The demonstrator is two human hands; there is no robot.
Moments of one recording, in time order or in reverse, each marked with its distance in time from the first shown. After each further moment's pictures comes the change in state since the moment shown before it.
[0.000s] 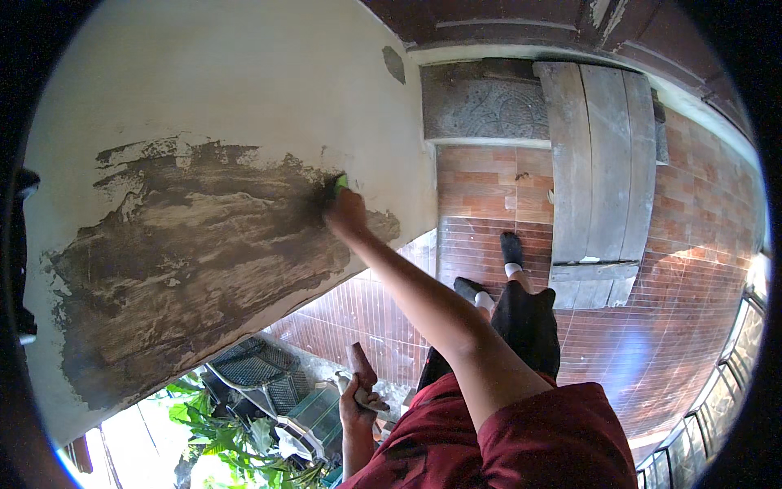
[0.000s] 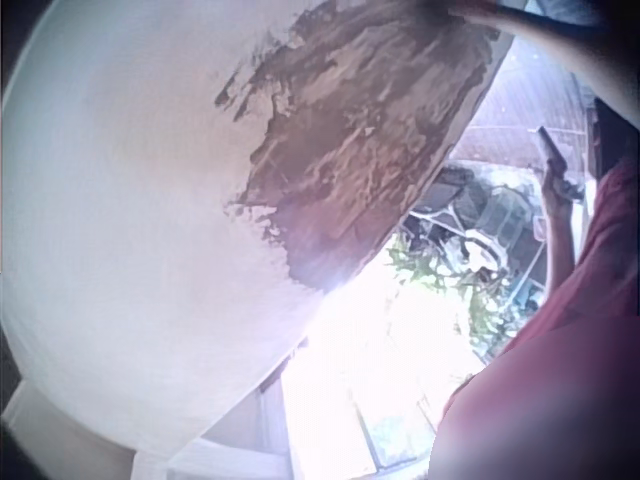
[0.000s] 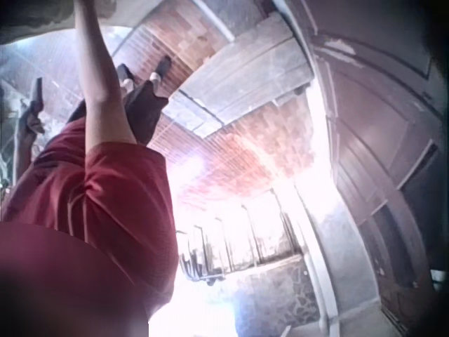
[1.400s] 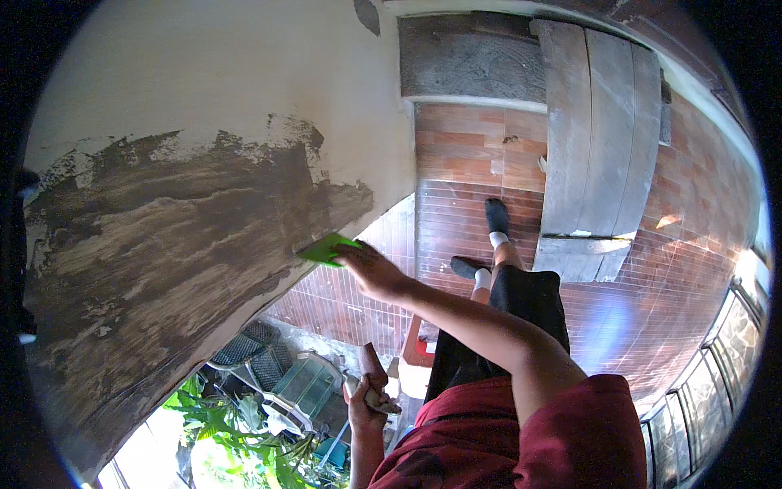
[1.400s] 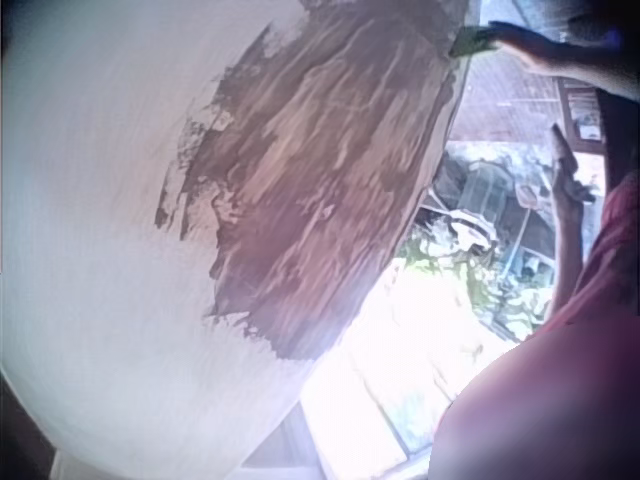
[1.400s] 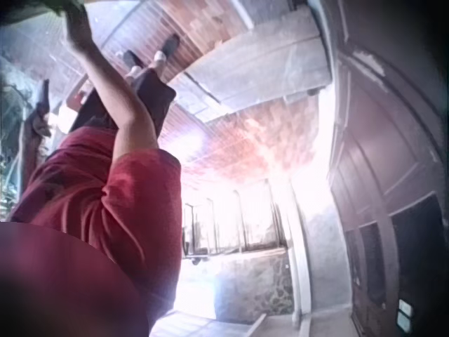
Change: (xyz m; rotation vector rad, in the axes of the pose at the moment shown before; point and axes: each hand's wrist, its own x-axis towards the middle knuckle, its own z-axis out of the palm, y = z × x) left_hand 0.002 -0.056 0.028 0.079 0.089 -0.022; right_hand -0.098 0.153 -0.046 -0.230 -0.301 -0.816
